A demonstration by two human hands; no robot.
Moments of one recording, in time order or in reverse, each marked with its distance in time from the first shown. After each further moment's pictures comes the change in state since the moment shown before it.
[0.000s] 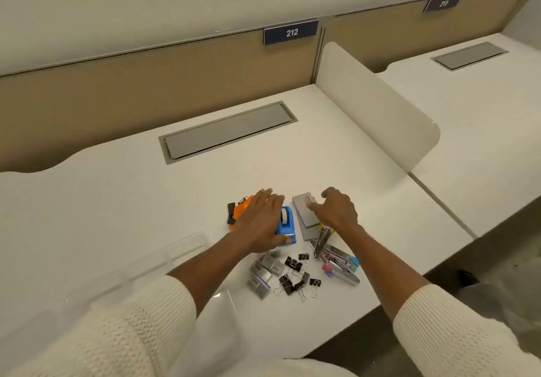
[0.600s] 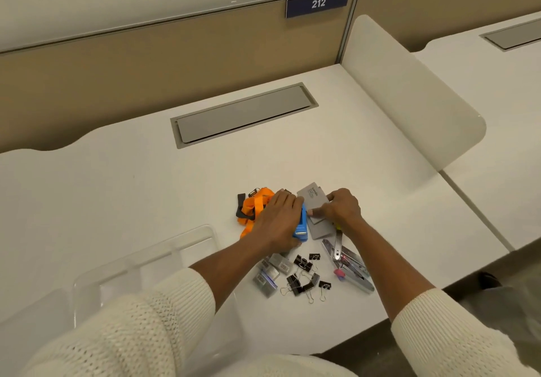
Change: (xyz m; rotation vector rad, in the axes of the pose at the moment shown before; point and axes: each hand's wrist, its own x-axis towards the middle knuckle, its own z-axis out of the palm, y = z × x) left_hand 0.023 0.008 0.031 -0.054 0.032 -0.008; right_hand 0.035 -0.004 0.026 0.158 -0.233 0.142
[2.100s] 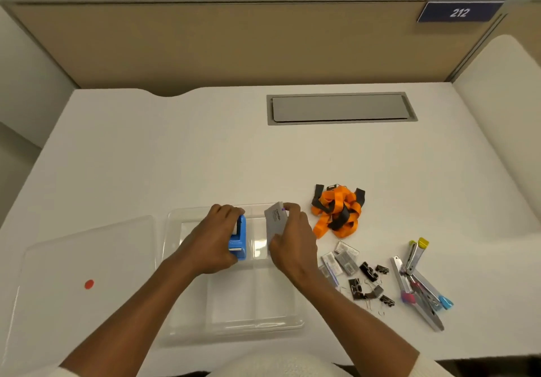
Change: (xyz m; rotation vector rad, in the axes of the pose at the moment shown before) left_hand -0.268 -0.120 -0.056 -0.300 -0.015 -0.599; right_hand -0.183 -0.099 0.189 -0.068 -0.102 -0.526
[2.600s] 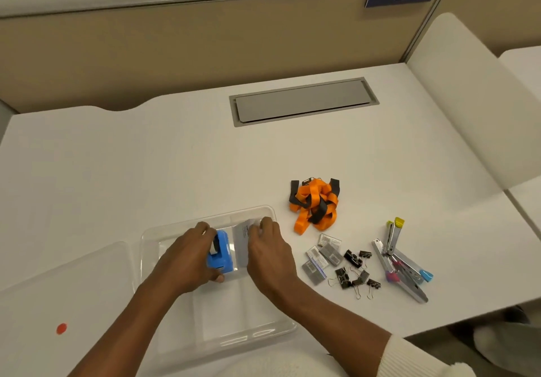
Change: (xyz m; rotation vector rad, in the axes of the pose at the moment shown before) left_hand 0.007 0.001 0.002 0.050 -0.119 -0.104; right_hand -0.009 0.008 0.027 -0.486 0.032 -0.242
